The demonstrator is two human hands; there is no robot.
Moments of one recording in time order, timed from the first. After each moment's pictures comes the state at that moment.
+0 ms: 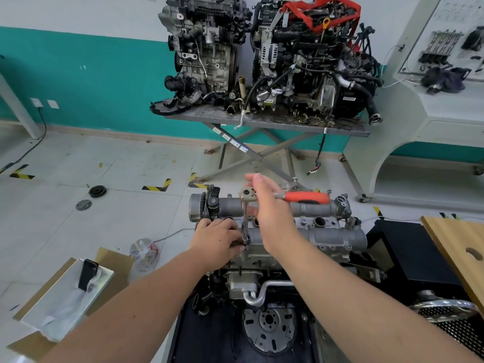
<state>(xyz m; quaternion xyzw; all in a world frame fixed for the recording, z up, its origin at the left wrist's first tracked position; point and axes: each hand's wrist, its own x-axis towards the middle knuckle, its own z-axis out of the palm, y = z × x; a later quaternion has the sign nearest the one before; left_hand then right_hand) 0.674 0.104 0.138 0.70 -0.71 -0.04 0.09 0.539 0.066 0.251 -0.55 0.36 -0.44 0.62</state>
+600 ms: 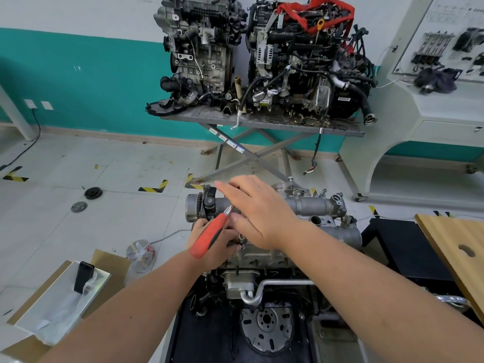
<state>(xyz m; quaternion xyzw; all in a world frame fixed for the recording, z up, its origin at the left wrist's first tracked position) 0.675 0.101 0.133 0.67 -0.73 -0.07 0.12 0.519 0.050 0.261 -0.95 0.12 -0.28 0.03</state>
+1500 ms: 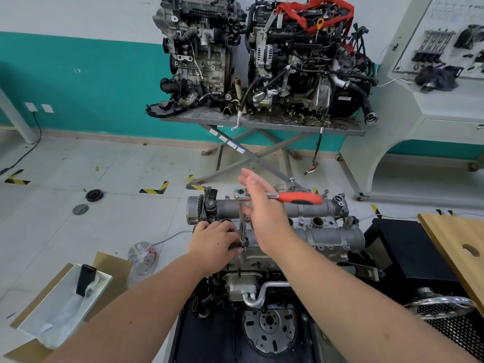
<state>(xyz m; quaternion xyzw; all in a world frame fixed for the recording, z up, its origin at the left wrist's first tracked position) 0.674 0.105 0.135 0.70 -0.71 -0.04 0.07 0.542 0.065 0.249 -0.54 0.34 -0.42 0.64</state>
